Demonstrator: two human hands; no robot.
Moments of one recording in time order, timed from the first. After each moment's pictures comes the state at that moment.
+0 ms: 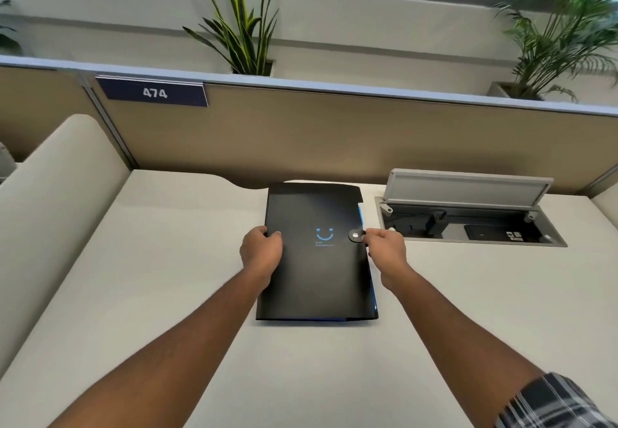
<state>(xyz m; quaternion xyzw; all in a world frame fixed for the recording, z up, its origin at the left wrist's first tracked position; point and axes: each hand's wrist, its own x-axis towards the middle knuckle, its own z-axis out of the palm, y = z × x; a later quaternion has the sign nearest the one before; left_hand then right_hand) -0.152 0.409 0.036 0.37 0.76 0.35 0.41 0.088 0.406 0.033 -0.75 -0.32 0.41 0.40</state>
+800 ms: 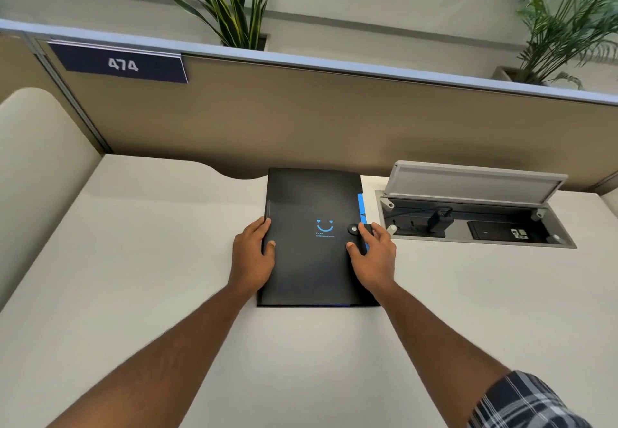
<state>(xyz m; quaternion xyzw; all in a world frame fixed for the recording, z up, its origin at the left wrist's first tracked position) -0.166 0.418 -0.023 0.62 0.66 0.31 0.27 0.088 0.412 -0.027 -0.78 -0.52 0.25 0.25</state>
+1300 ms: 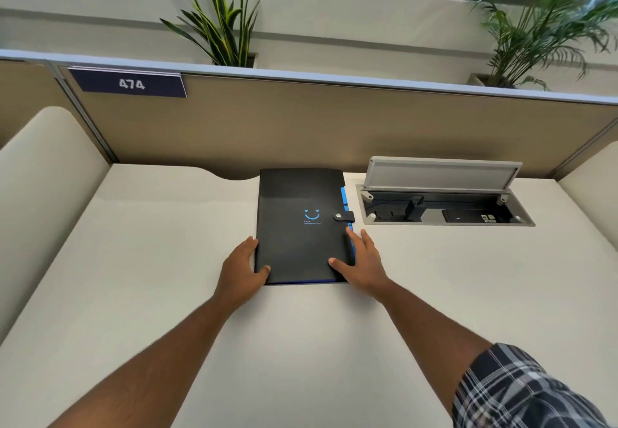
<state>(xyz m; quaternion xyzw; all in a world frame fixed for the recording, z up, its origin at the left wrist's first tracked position) -0.181 0.346 -0.005 0.62 0.67 0.24 0.33 0.104 0.347 0.000 -0.73 -0.57 0.34 0.17</state>
